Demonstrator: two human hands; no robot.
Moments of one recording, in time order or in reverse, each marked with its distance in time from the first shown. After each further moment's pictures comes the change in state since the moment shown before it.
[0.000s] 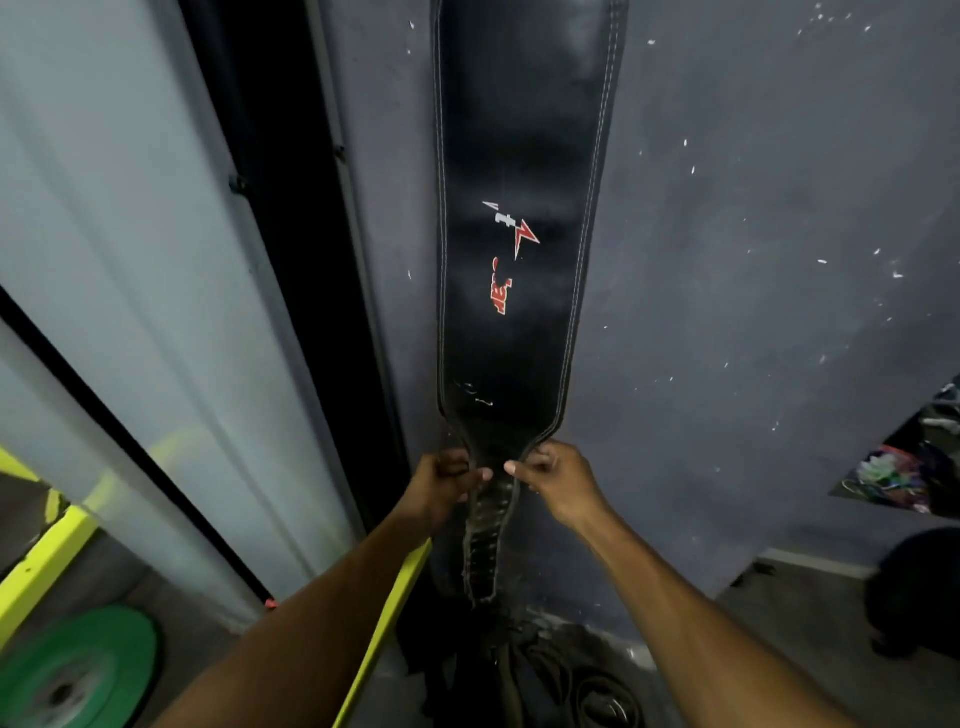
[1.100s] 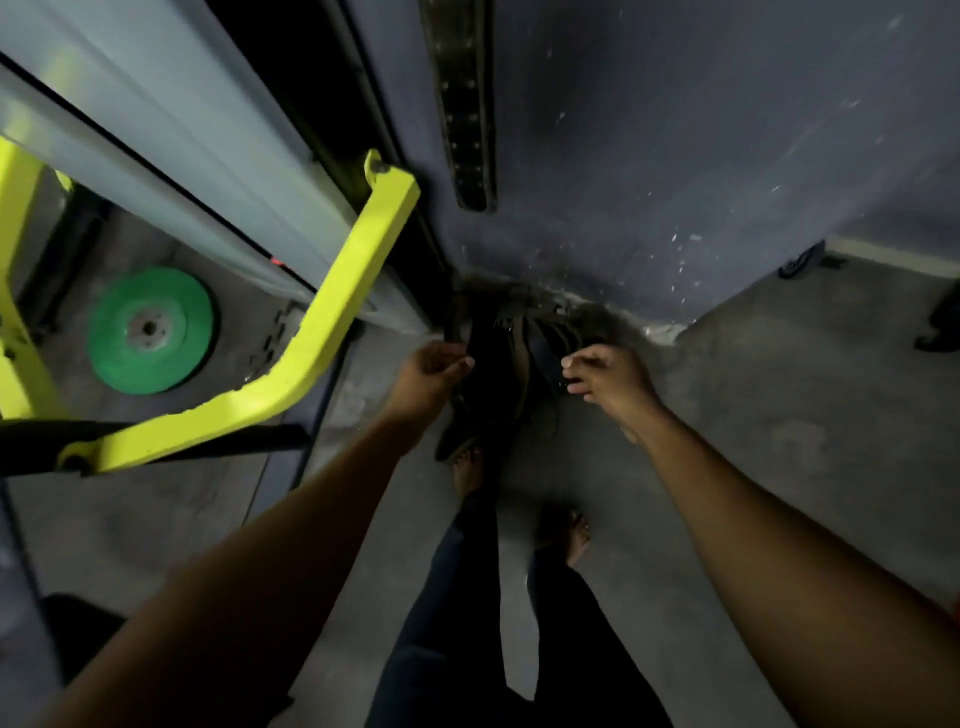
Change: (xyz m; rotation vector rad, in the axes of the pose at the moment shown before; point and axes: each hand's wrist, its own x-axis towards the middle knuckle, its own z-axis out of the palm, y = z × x) left_hand -0.169 -0.271 0.065 0.220 0.166 -0.387; right_hand -0.158 0.306 0.005 -0.013 -0.226 0.538
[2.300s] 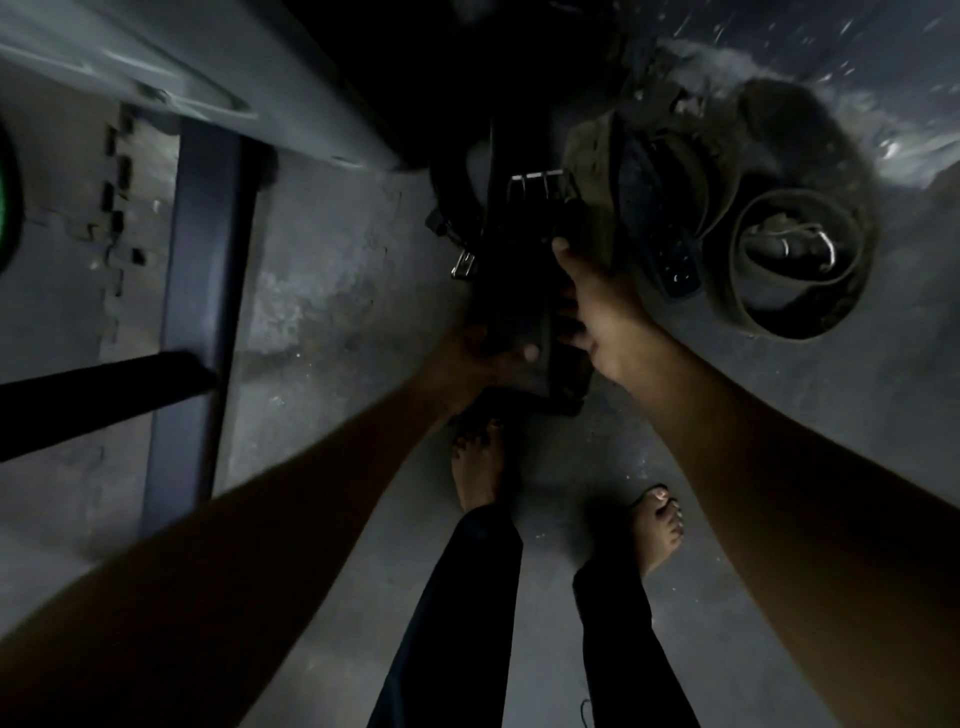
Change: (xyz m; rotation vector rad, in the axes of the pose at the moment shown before) left_hand 0.271 -0.372 0.108 -0.154 -0.298 -0.363; right_hand 0.357 0.254 0.224 0.419 -0.113 0.435
